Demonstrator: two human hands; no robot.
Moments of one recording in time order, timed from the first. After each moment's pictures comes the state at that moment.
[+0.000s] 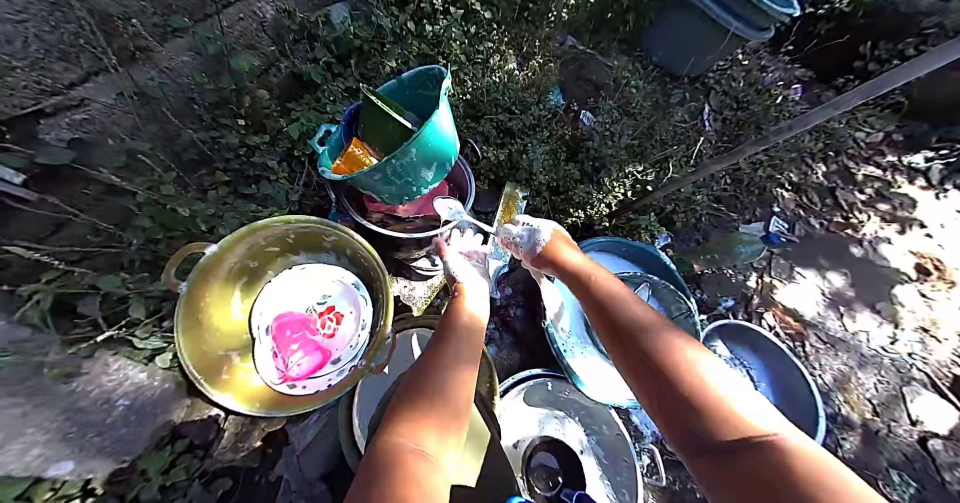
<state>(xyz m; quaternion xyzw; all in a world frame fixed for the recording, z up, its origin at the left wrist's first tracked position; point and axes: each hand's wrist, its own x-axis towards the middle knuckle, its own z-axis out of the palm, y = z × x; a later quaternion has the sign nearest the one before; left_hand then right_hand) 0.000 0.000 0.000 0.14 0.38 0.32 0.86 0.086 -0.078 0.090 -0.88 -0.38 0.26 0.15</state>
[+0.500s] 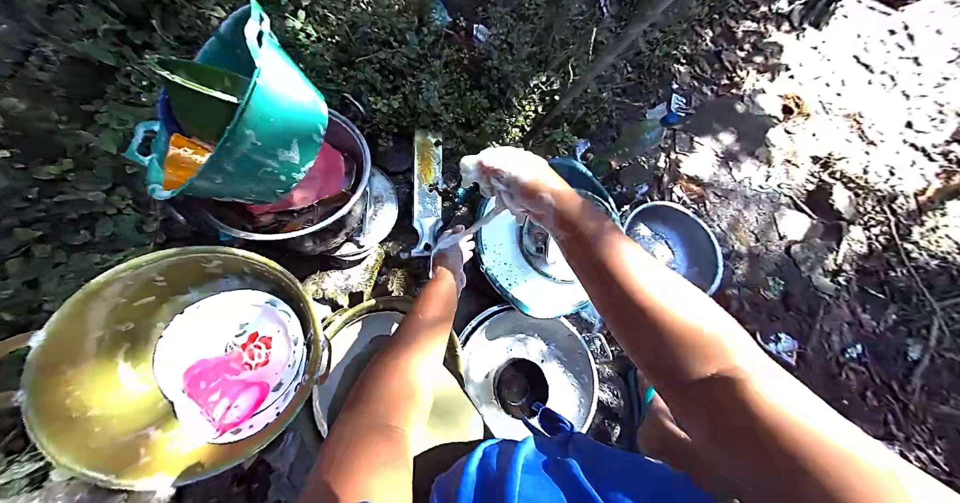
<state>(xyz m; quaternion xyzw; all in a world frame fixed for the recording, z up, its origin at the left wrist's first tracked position) 0.025 -0.093 -0.060 0.47 0.36 -0.02 0.80 0.130 -0.179 0.092 -0.79 -0.19 0.28 0.51</state>
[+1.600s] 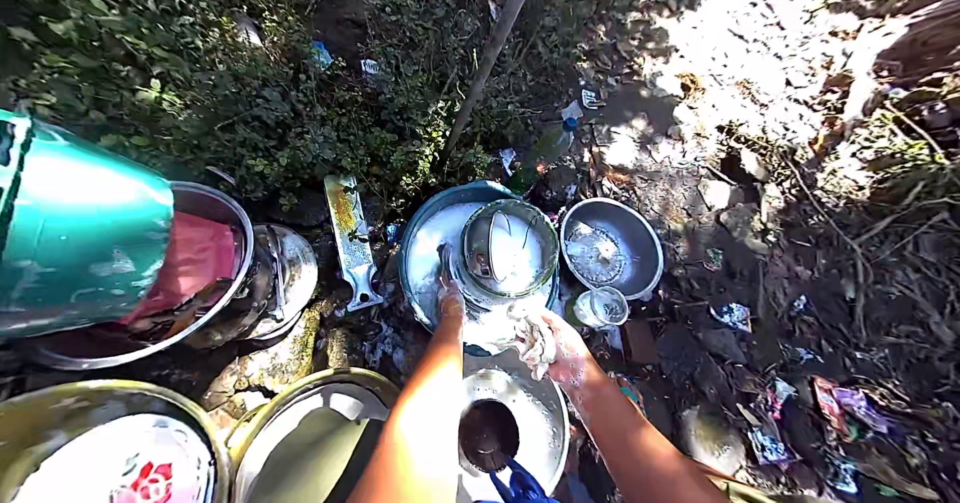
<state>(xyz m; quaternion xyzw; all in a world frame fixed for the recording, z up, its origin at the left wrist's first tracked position) 0.094 -0.239 -0.160 0.73 0.34 -0.12 0.58 0.024 -0.407 -0.021 -0.42 0.30 0.26 0.82</state>
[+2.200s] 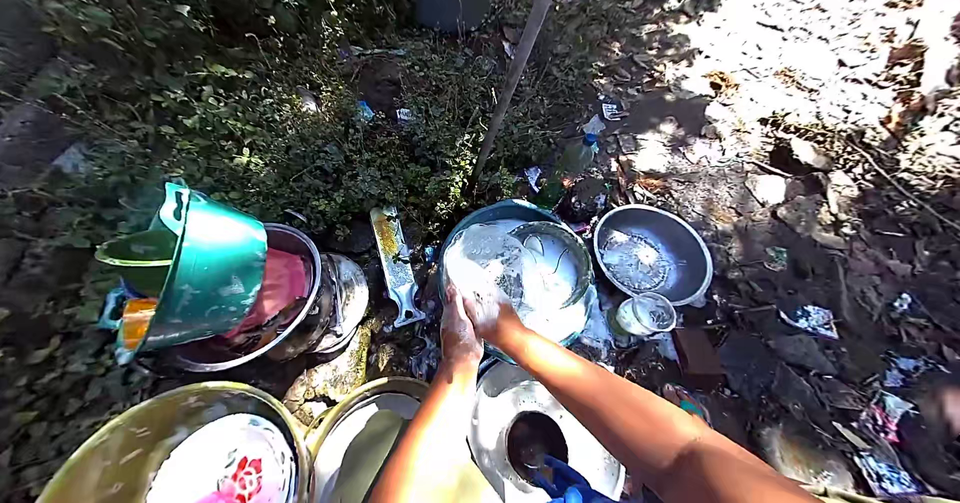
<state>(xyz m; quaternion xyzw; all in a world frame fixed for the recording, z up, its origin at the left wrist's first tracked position) 0.032 -0.187 -0.009 0.45 0.30 0.07 0.84 0.061 -0.265 -0.019 -0.89 -0.18 0.07 0.42</state>
